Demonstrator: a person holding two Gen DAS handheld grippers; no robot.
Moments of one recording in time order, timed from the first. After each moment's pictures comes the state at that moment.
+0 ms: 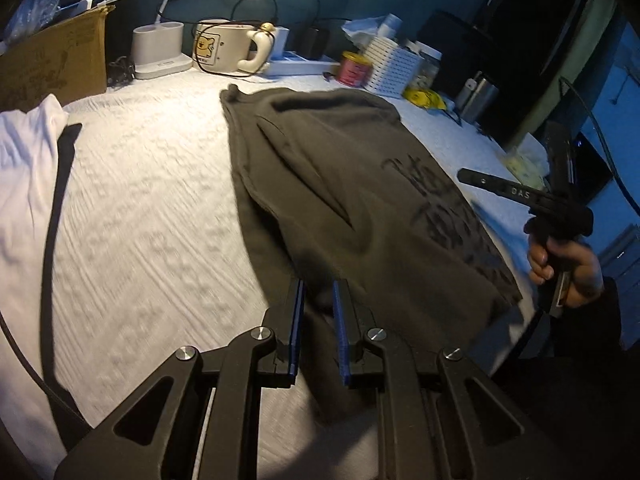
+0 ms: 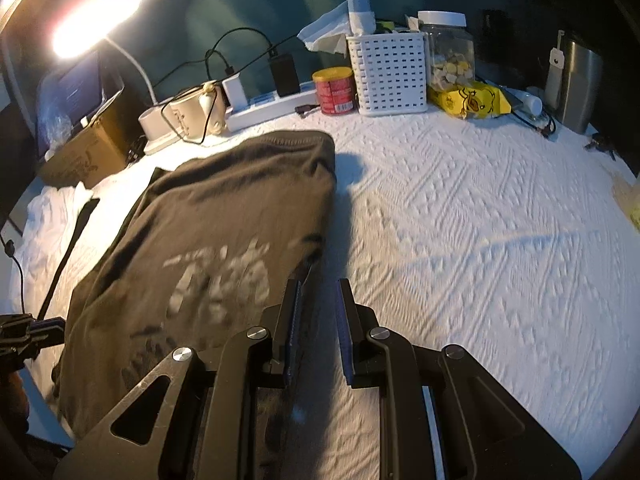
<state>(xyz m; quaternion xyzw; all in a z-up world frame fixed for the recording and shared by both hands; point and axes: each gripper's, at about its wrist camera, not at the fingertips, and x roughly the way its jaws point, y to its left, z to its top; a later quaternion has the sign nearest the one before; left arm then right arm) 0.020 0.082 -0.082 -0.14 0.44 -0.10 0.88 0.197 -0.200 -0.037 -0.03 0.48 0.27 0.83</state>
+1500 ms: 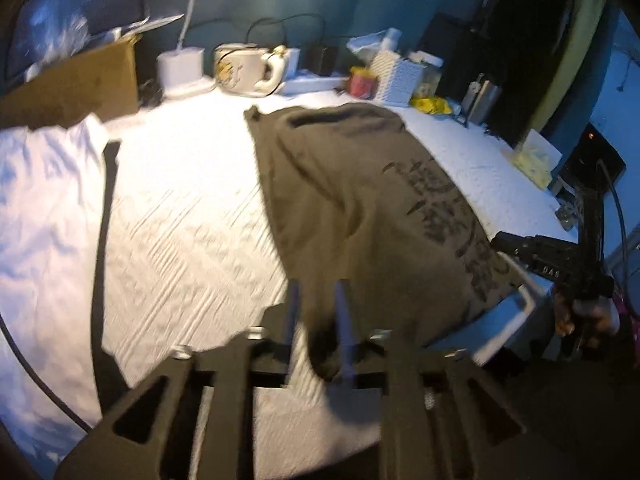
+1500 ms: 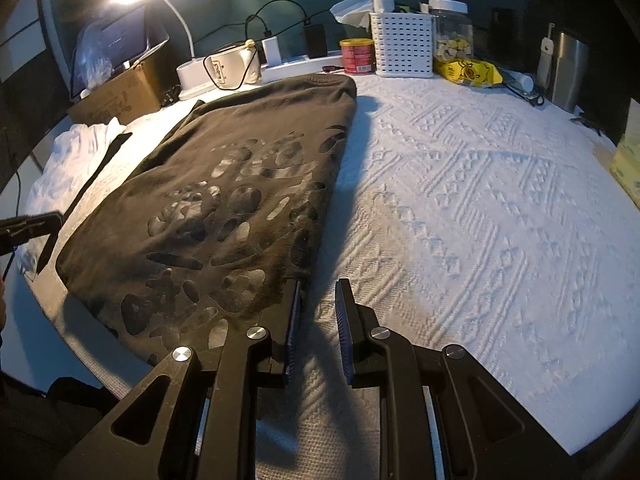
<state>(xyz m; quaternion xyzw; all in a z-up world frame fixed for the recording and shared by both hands) -0.007 0.081 -0.059 -0.10 0.41 -0.07 0.90 0.103 -0.234 -0.040 -0.07 0.48 0.29 0.82</state>
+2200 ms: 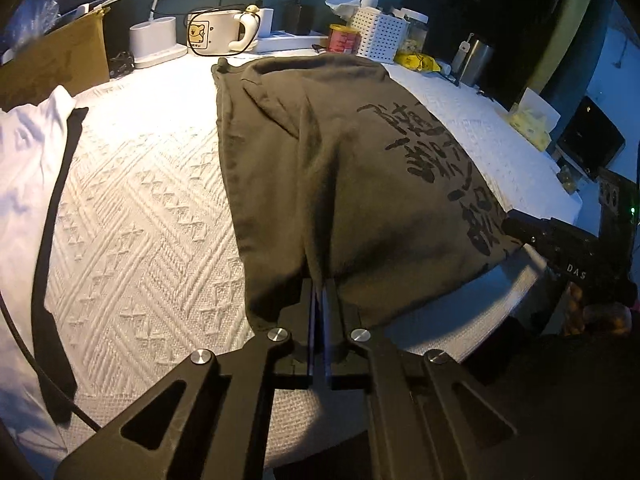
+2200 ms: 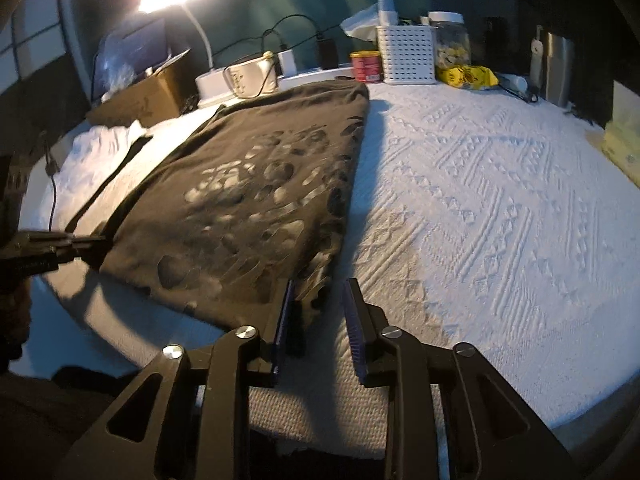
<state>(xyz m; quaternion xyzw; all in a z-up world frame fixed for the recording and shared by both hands) -0.014 0.050 -0.100 -0.09 0.46 -0.08 0.88 0.051 -0.239 -0.042 -0.05 0.45 0.30 0.84</state>
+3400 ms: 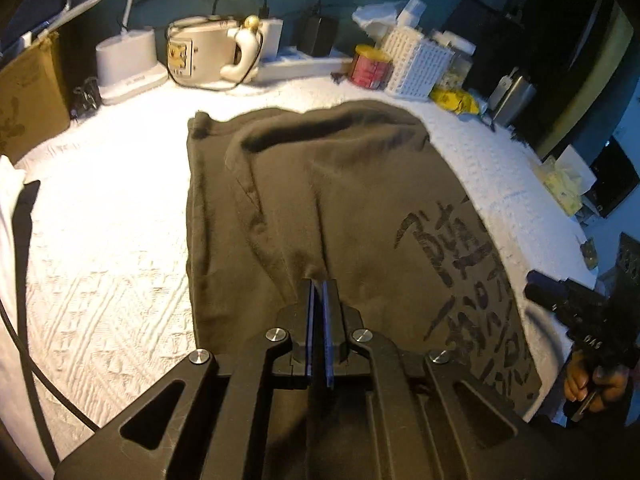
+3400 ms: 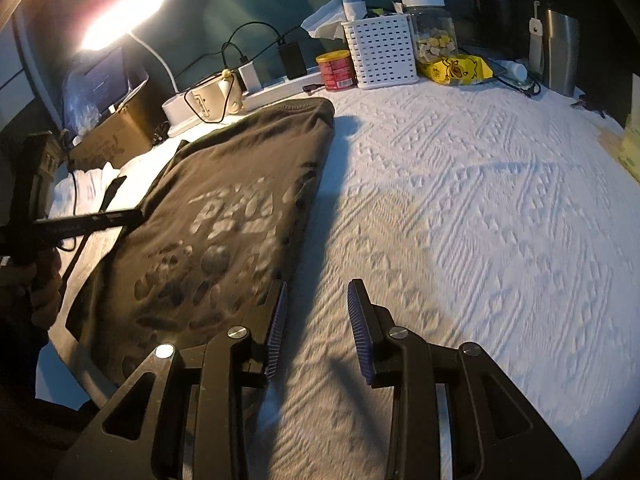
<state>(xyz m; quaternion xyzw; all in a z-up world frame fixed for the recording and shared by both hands) 0.122 0.056 -0.085 -0.11 0.47 -0.06 0.87 0.151 -0.247 -0.039 0.00 0.49 0.30 0.82</state>
